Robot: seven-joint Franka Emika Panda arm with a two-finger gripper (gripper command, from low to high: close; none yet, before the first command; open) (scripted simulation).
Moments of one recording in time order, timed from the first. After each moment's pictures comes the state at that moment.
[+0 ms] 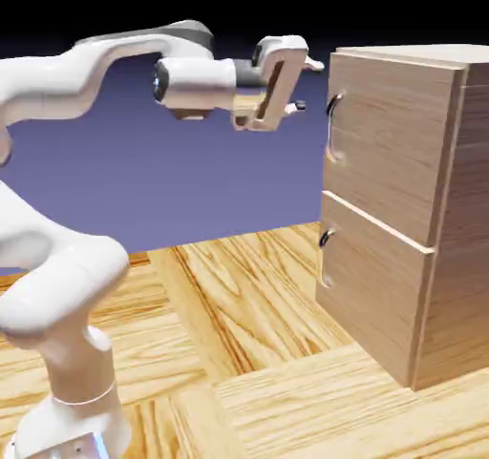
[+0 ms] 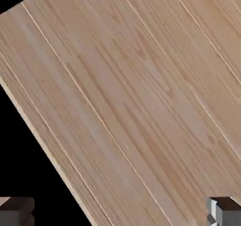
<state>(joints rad) -0.81 -0.96 0.94 -2.31 2.07 3.03 1.73</state>
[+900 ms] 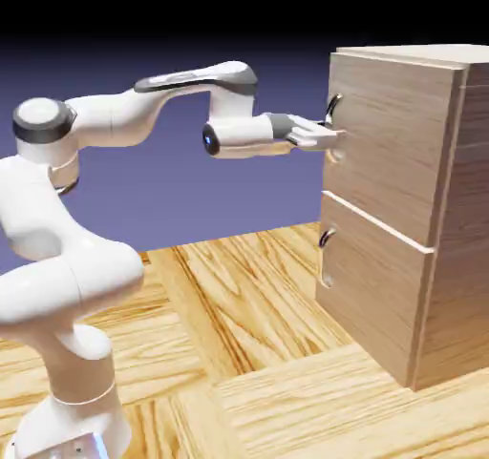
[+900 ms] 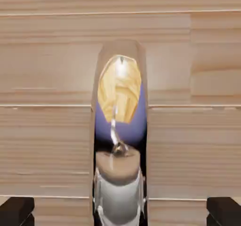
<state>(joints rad) -1.26 -1.08 1.36 -2.03 2.85 2.98 2.11</state>
